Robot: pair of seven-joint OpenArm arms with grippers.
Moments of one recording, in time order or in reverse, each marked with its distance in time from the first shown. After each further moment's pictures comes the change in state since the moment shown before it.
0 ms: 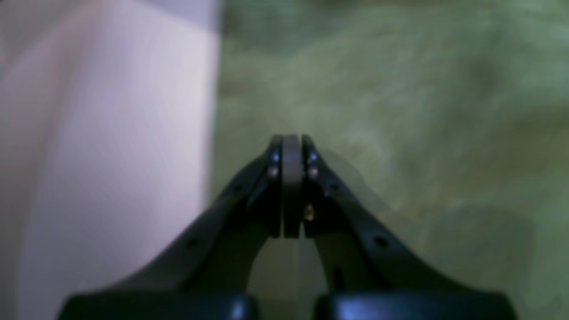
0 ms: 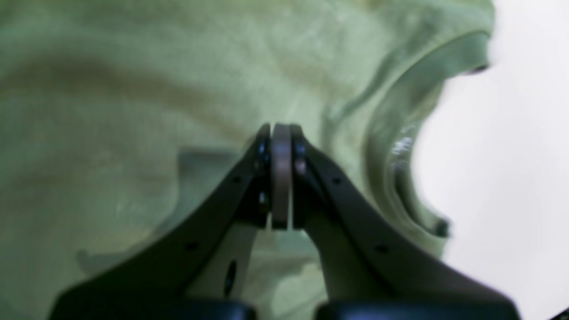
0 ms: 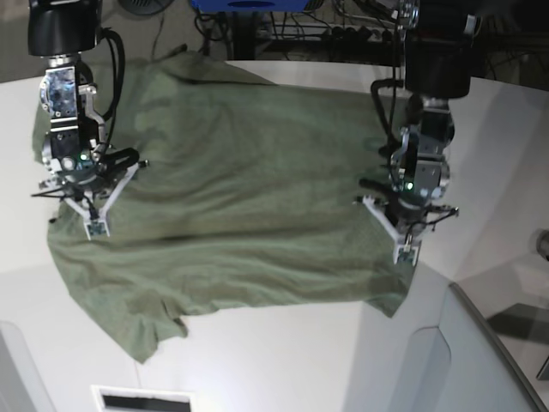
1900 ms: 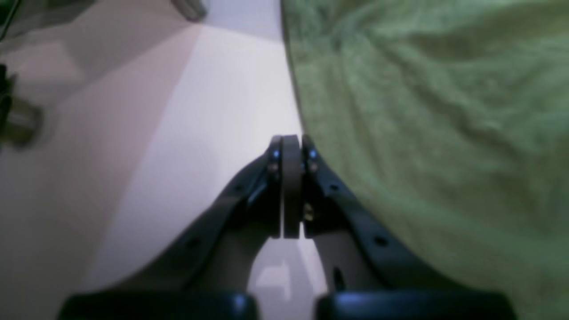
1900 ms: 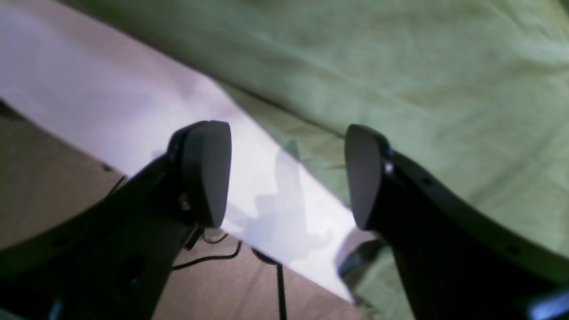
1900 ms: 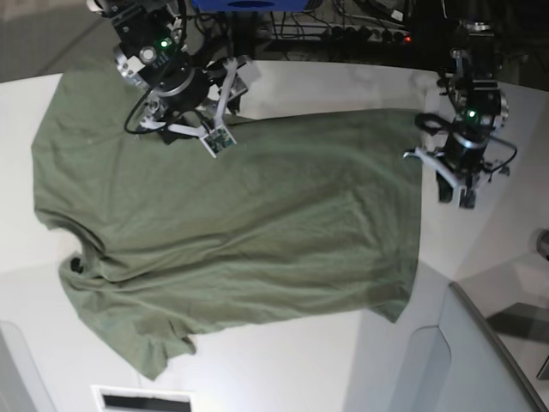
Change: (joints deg) left arm 22.9 -7.1 -13.5 20.7 -5.2 -12.9 -12.9; right arm -19.1 0.9 -29.1 26.1 -0.8 -1.0 -2.7
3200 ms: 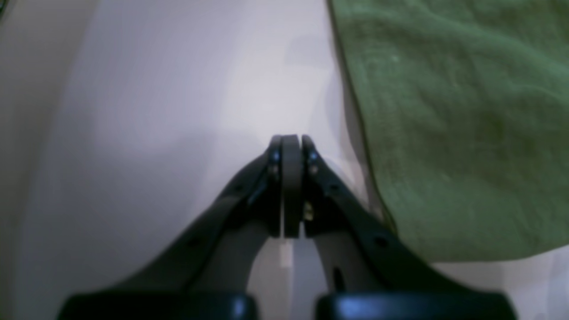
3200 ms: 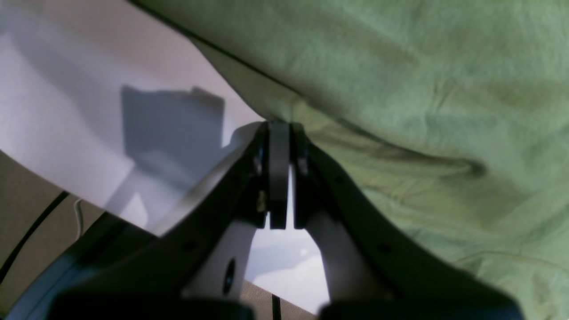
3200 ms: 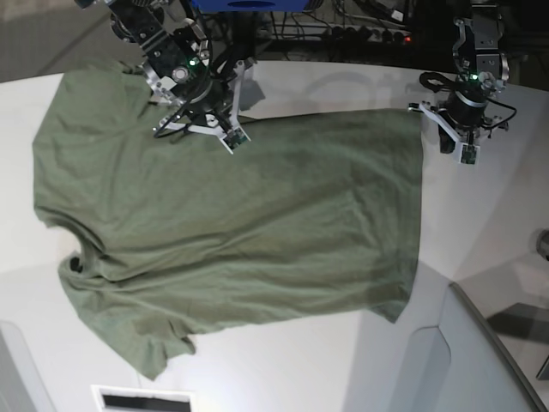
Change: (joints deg) left arm 6.0 -0.6 -2.0 -3.8 -0.9 -1.5 -0.7; right arm 8.0 -0.6 -5.8 -17.5 0.5 -4.7 1.5
